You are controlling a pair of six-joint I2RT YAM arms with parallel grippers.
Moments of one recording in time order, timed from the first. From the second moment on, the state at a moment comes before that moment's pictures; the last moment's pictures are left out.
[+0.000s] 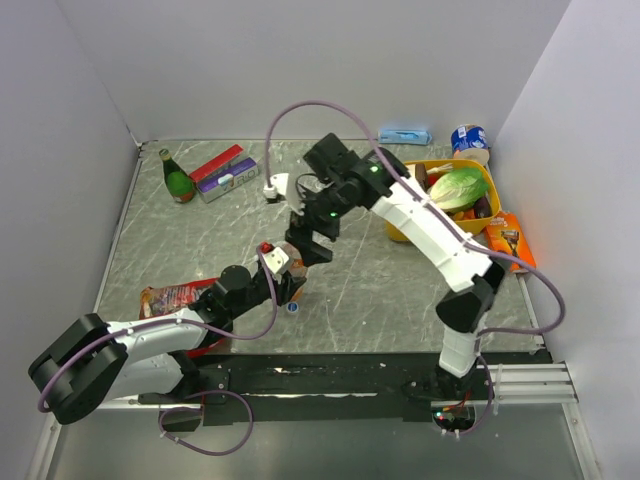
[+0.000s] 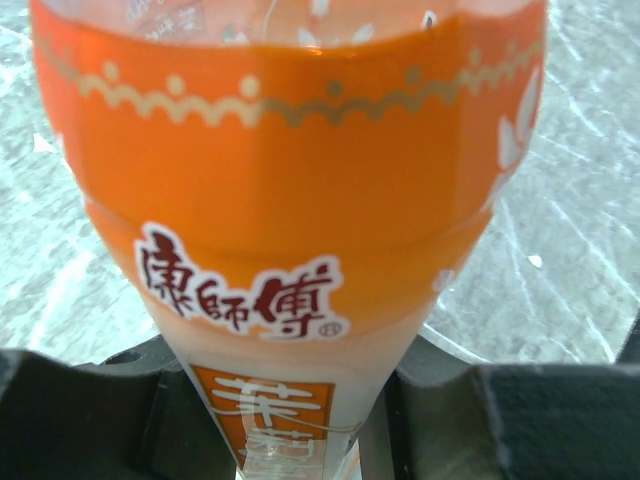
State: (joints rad) left arm -0.79 1.15 0.29 0.67 0.08 -0.03; right arm 0.82 1.86 2.17 -1.37 -0.44 -0.53
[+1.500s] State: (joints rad) left arm -0.78 1.18 0.26 0.72 0.45 0.35; right arm 0.94 1.49 1.72 -1.31 -0.52 -1.27
